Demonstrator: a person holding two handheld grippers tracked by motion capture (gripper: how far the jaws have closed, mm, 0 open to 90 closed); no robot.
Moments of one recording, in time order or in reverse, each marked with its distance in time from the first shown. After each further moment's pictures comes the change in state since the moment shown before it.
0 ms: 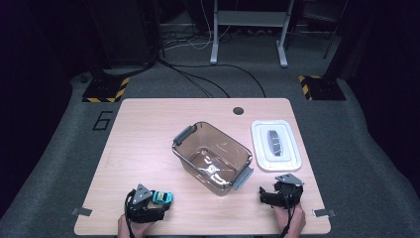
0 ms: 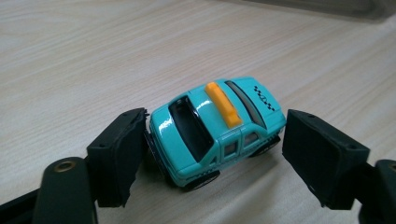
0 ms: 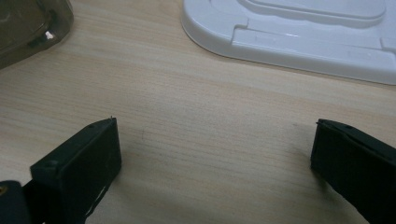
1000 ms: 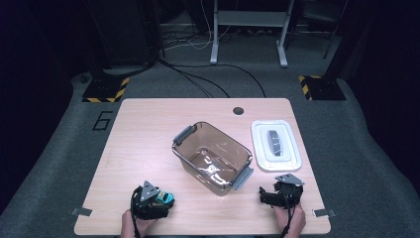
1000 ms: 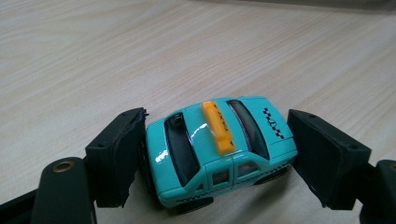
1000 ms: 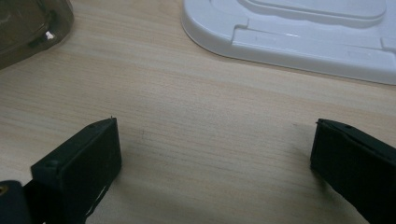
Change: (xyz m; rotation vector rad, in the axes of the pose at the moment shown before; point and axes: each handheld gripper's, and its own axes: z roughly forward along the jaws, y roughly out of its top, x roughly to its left) left arm -0.002 0.010 0.012 0.026 0.011 0.098; right arm 0.000 0.000 0.000 0.000 0.001 0.001
